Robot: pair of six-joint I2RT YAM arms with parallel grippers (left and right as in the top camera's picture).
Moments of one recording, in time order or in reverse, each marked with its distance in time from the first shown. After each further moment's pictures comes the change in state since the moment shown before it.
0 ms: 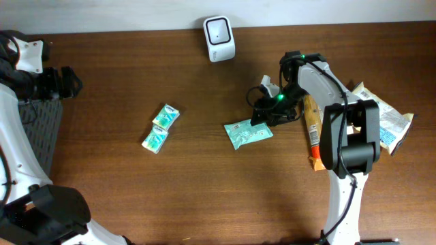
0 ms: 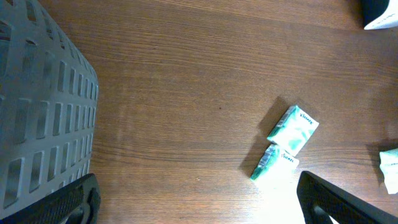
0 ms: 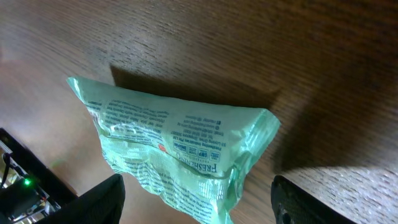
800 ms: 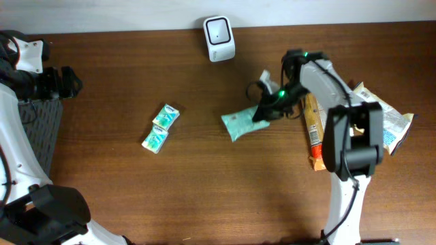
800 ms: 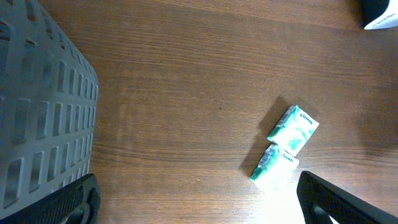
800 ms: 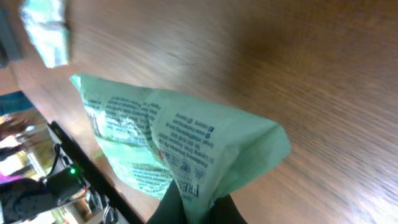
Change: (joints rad) left arm 0.000 0.000 0.000 -0.001 0.000 0.000; right arm 0.000 -0.071 0.050 -0.049 -0.128 0.001
